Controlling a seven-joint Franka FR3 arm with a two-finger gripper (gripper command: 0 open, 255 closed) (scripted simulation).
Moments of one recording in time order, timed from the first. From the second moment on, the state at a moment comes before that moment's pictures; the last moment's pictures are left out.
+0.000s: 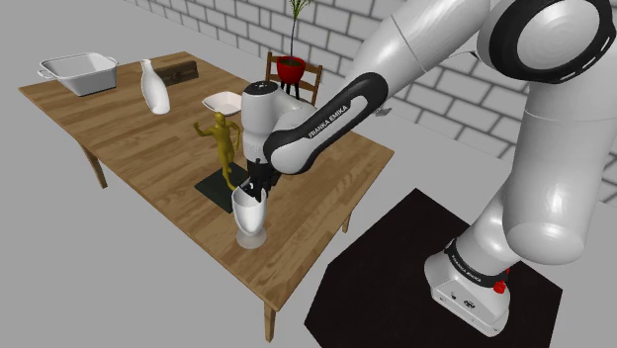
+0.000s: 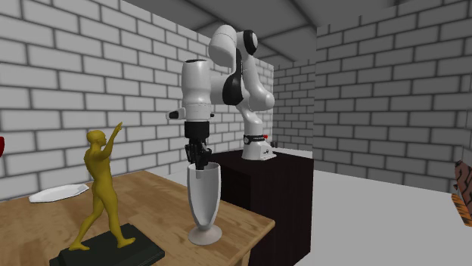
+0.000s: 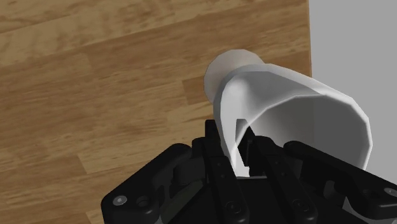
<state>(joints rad) 0.22 0.42 0.30 -2.07 -0.20 2.46 0.65</state>
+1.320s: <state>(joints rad) 0.19 0.26 0.34 -2.03 -0.12 2.27 0.59</state>
